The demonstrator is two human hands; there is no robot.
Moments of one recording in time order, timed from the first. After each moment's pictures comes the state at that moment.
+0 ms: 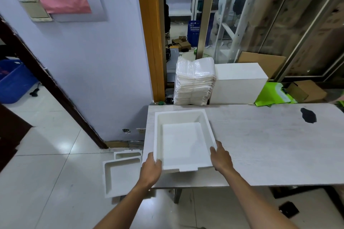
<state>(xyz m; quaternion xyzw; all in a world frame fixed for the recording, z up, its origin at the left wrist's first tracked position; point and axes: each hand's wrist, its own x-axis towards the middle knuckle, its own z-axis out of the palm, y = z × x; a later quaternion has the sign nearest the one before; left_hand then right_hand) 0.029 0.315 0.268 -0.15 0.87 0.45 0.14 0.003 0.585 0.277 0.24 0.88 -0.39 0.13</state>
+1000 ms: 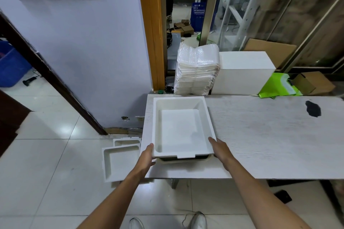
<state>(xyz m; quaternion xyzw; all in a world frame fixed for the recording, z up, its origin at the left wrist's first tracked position) 0.015 0.305 0.259 -0.27 0.66 0.66 0.24 -0.013 0.606 0.253 0.28 0.75 -0.56 0.21</state>
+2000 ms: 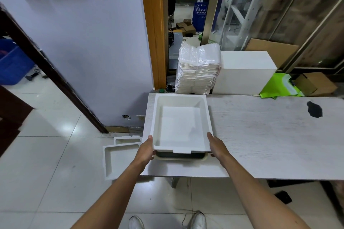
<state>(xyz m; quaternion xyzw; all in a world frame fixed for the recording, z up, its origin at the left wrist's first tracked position) -0.001 0.305 0.275 -0.29 0.70 0.61 0.22 -0.017 0.593 0.258 0.26 0.76 -0.55 0.22</state>
